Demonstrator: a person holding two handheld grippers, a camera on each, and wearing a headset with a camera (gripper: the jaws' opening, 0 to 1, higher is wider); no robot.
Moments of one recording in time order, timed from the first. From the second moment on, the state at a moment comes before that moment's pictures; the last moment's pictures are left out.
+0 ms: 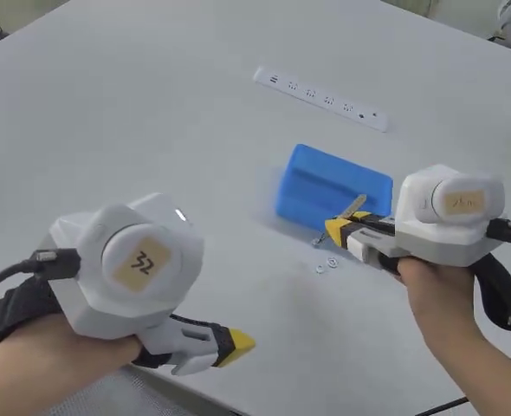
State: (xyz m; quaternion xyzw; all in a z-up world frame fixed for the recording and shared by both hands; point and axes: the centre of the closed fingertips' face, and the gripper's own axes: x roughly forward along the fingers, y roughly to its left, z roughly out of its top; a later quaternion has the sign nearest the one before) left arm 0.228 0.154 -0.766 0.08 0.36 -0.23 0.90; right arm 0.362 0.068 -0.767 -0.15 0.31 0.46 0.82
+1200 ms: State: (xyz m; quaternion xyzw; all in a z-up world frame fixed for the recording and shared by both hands) left arm 0.230 0.157 -0.767 0.08 0.37 -0.23 0.90; right arm 0.414 0.068 -0.728 -0.14 0.27 0.44 0.84
